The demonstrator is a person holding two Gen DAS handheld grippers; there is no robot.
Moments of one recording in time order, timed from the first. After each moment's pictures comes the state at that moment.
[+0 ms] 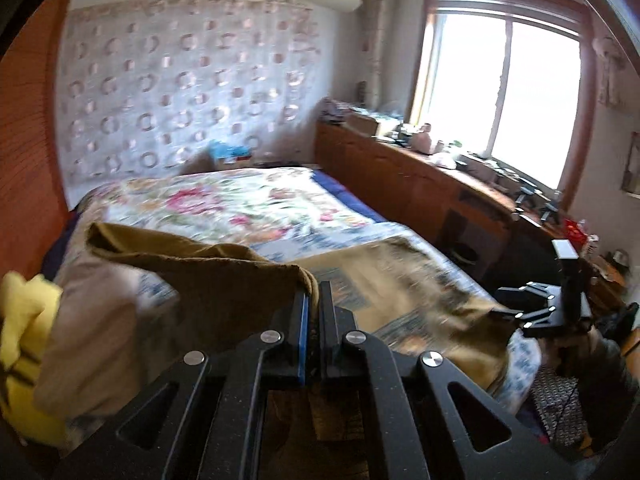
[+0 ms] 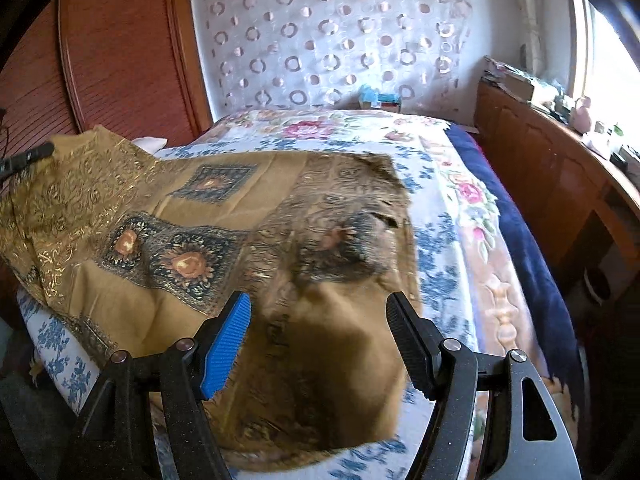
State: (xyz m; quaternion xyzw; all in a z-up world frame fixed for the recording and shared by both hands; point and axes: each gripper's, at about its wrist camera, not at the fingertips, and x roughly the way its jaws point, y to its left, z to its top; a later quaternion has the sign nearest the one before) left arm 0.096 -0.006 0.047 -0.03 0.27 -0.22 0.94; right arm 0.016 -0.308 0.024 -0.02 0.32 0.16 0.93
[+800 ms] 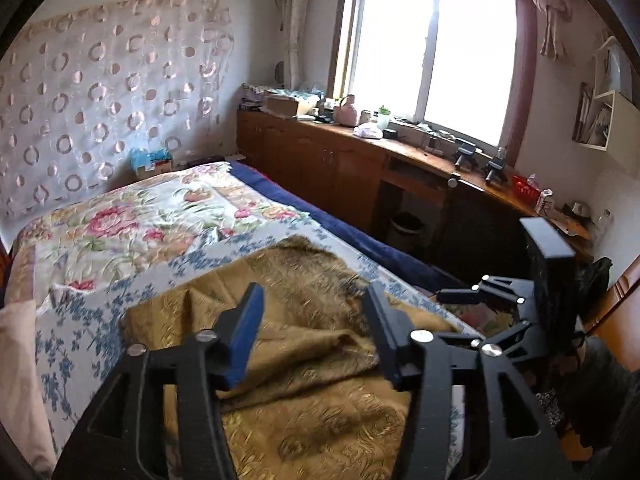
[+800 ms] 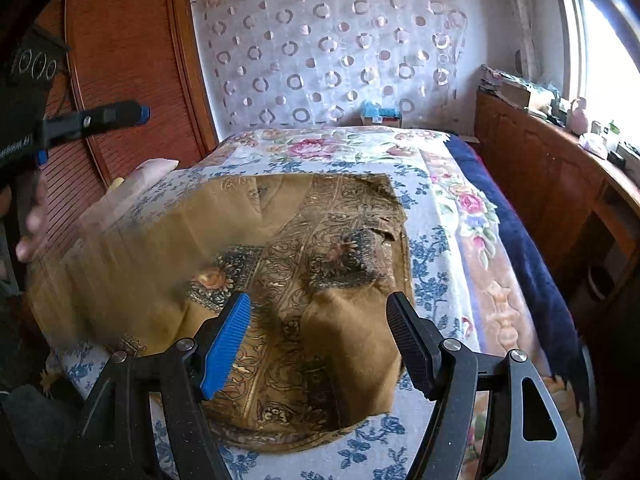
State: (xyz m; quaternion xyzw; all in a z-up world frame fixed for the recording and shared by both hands) left arm 0.115 -0.125 0.047 0.03 0.28 -0.32 0.90; right arm -0.008 -0.308 0.031 -0.01 0.30 0.18 0.94
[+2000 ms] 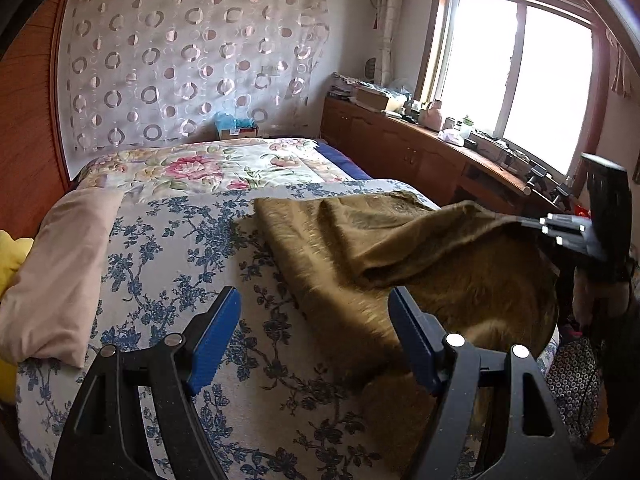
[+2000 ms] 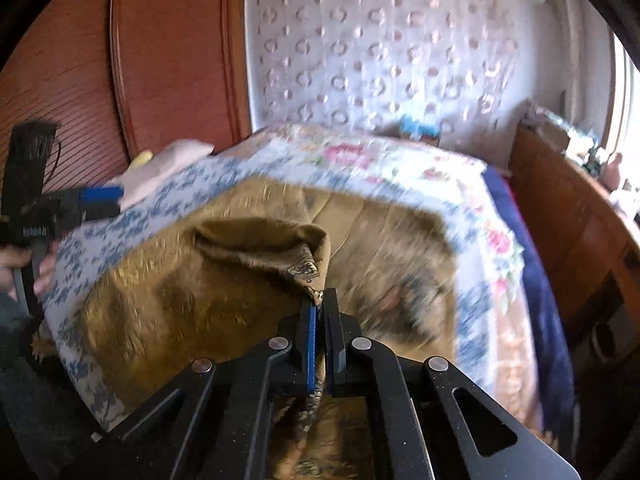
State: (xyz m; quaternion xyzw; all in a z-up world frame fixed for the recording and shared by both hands) left arm 0.082 -0.026 -0.023 -0.03 0.31 -0.19 0.93; right arm 0.035 -0.297 0.074 -0.08 0.26 0.21 0.94
